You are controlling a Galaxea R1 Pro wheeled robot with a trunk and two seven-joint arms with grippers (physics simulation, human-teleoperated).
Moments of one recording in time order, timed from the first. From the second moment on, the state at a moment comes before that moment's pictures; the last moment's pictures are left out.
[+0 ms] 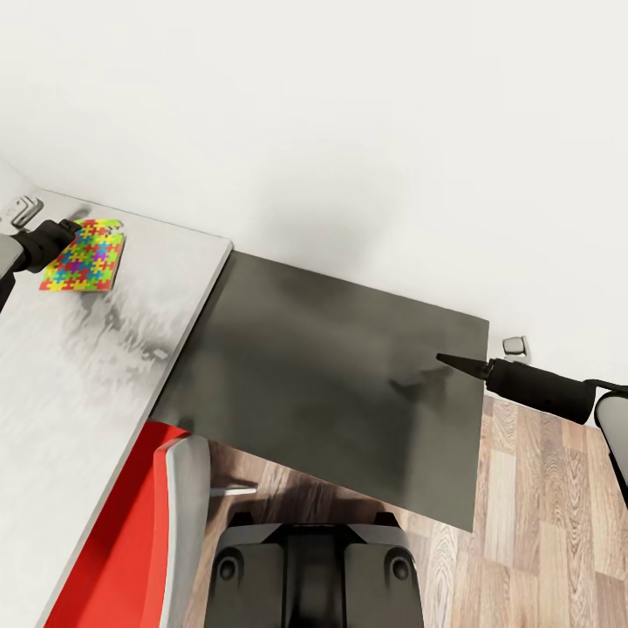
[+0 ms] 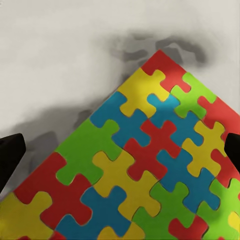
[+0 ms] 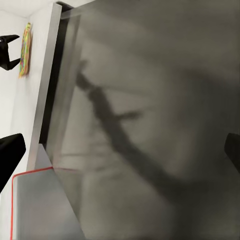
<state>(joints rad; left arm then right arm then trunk) -1.61 0.48 -0.09 -0.36 0.82 0.34 0.16 -0.57 -0.42 -0.17 -1.61 -0.83 1.04 0.66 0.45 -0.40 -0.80</state>
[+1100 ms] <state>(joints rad) -1.60 0.48 -0.09 -0.36 0.83 0.34 0.15 -0.57 -0.42 -0.17 -1.61 -0.83 1.04 0.66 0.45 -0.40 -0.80</state>
